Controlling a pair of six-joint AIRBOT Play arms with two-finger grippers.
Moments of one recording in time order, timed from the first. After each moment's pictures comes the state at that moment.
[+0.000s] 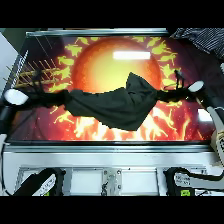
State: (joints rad) left arm 0.04 -1.02 1.00 0.97 -1.01 -1.56; right arm -0.14 -1.43 1.16 -0.96 0.95 1.24
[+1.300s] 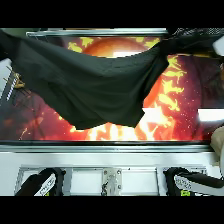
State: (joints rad) left arm 0.08 -0.99 1.59 1.24 -1.15 -1.65; right arm 0.08 -1.40 1.73 -1.13 0.91 1.30
